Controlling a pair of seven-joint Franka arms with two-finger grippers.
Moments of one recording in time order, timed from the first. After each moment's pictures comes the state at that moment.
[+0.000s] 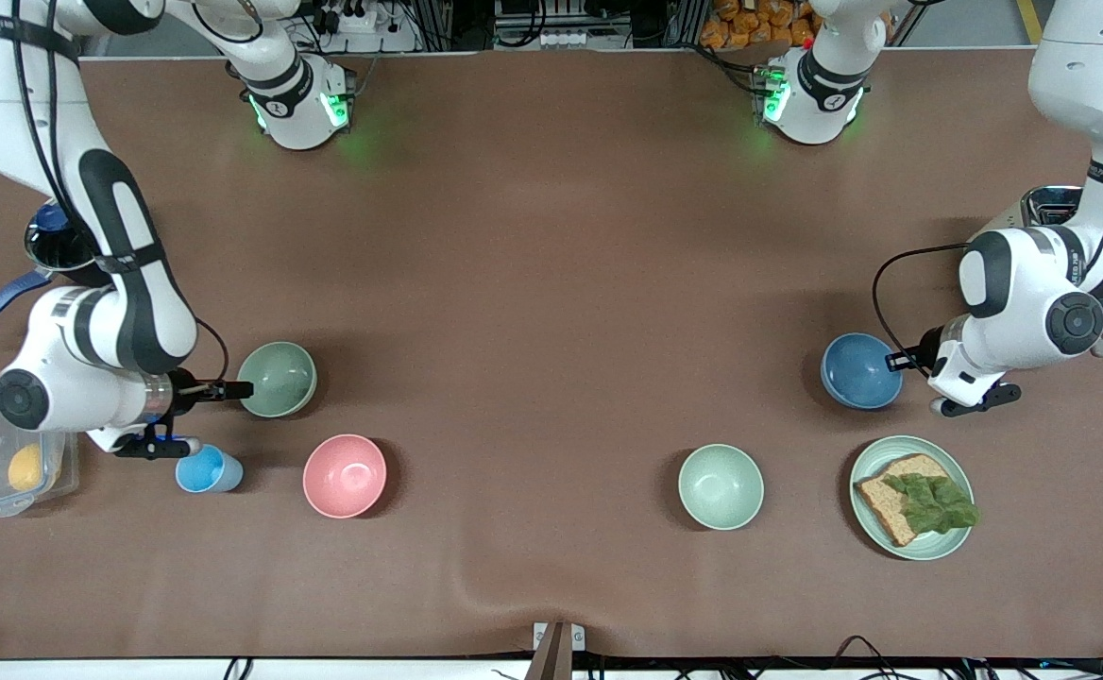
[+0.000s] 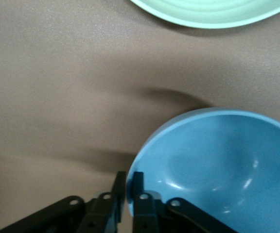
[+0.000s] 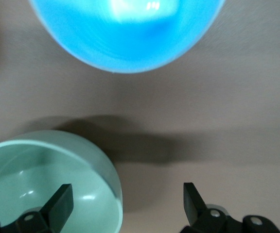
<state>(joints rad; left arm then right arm) 0.26 0.45 -0.17 -2.02 0.07 2.29 -0.18 -0.10 0.65 0.01 -1.68 0.09 2.01 -0.10</state>
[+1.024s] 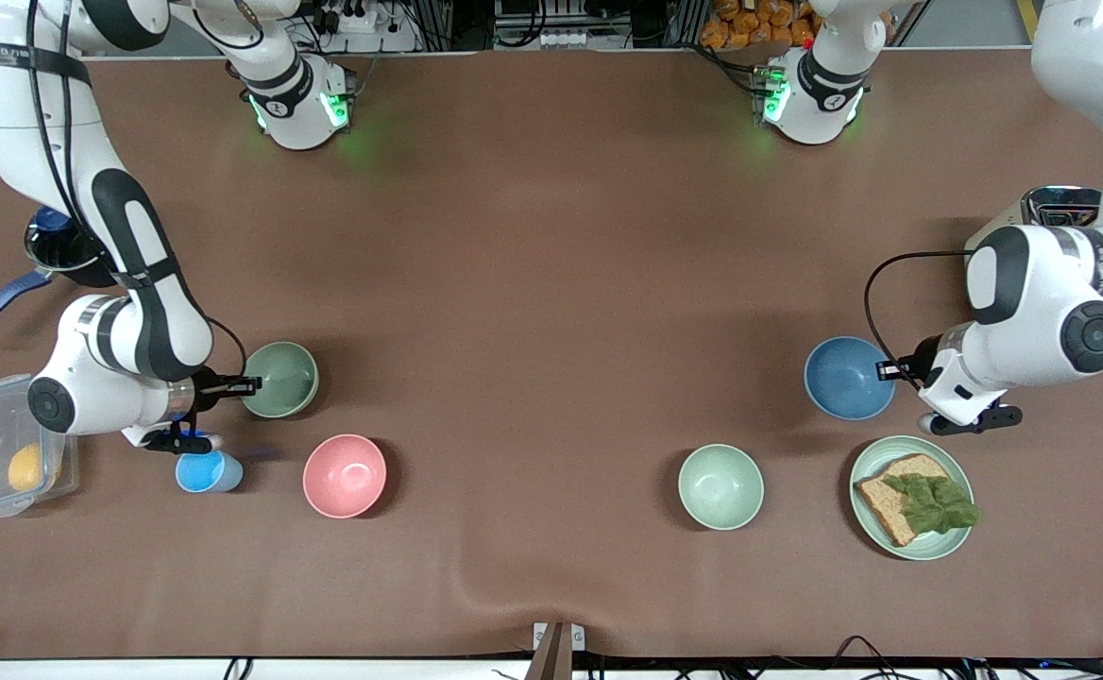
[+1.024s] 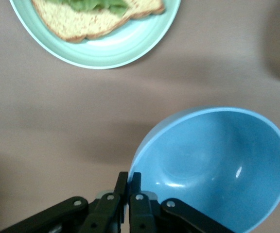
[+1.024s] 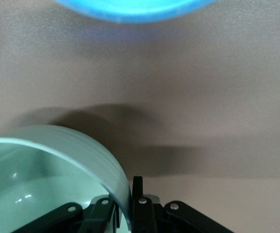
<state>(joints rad) 0.25 0.42 -0.31 -1.75 0.07 1.97 -0.19 -0.09 0.67 0.02 -1.70 0.16 2.01 -0.10</state>
